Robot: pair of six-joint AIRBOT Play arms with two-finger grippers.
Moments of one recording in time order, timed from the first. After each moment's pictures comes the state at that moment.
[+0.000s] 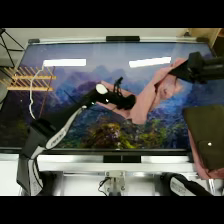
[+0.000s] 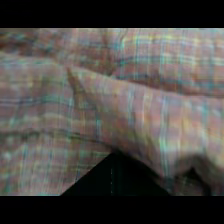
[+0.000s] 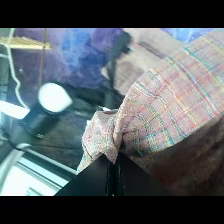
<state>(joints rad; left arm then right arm) -0.64 -2.10 1.79 0.39 -0.89 -1.43 -0.22 -1.19 1.60 -0.73 1.54 1.51</state>
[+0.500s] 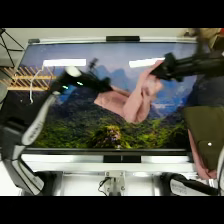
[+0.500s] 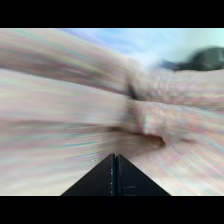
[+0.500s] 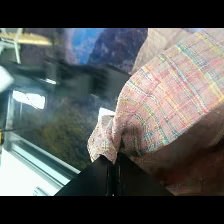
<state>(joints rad) -0.33 -1.90 1.79 0.72 -1.08 -1.49 -0.04 -1.36 1.60 -0.76 1.39 1.53</state>
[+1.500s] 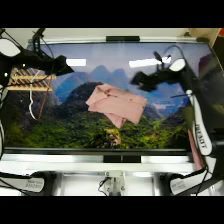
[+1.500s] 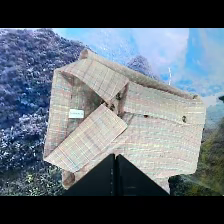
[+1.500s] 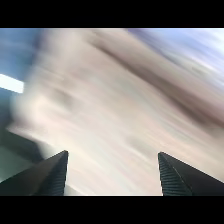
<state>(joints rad) -0.07 -1.57 1.79 0.95 -1.28 -1.48 0.04 -1.69 1.57 -0.98 1.28 1.50</state>
